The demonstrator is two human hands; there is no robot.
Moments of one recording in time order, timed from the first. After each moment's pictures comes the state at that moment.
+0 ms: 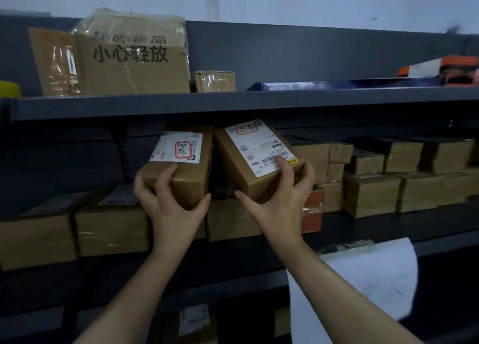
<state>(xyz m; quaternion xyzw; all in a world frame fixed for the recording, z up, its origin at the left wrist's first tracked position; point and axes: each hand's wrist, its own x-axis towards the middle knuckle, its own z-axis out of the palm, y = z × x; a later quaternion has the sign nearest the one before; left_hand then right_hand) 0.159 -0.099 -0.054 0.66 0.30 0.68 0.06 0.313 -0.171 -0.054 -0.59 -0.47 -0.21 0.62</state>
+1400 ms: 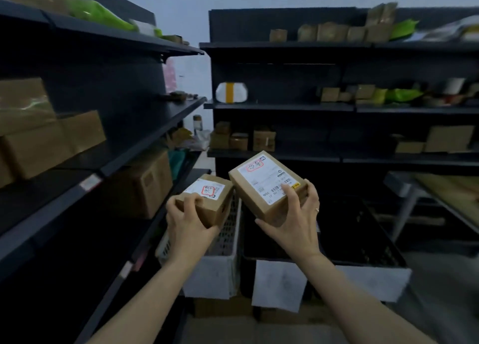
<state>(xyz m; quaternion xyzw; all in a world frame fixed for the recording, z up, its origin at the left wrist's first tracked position) 0.880 -0.583 -0.210 0.89 -0.05 0.23 0.39 0.843 -0.794 -0.215 -0.88 0.01 -0.40 0.27</state>
